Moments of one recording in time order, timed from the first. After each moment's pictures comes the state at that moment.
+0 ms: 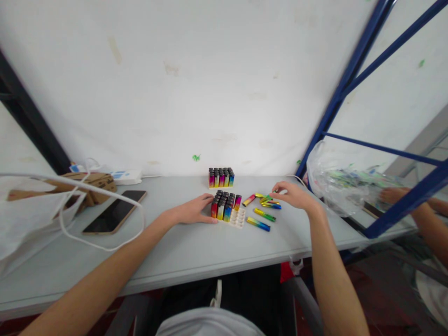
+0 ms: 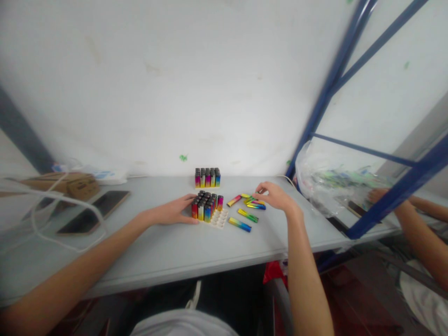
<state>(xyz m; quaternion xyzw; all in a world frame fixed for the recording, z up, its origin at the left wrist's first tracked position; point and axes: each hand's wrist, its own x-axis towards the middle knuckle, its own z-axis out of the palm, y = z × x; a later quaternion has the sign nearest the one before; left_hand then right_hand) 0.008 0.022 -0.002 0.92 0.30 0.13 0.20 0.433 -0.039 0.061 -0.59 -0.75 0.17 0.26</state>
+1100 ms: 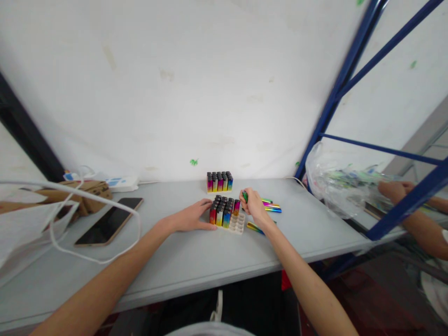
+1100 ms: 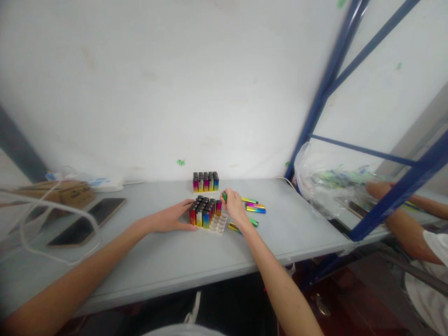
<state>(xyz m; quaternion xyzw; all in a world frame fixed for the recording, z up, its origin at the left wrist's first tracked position) 0.009 0.020 -0.001 0.92 0.30 0.14 0.22 0.280 -0.021 0.014 -0.51 -0.58 0.39 0.51</state>
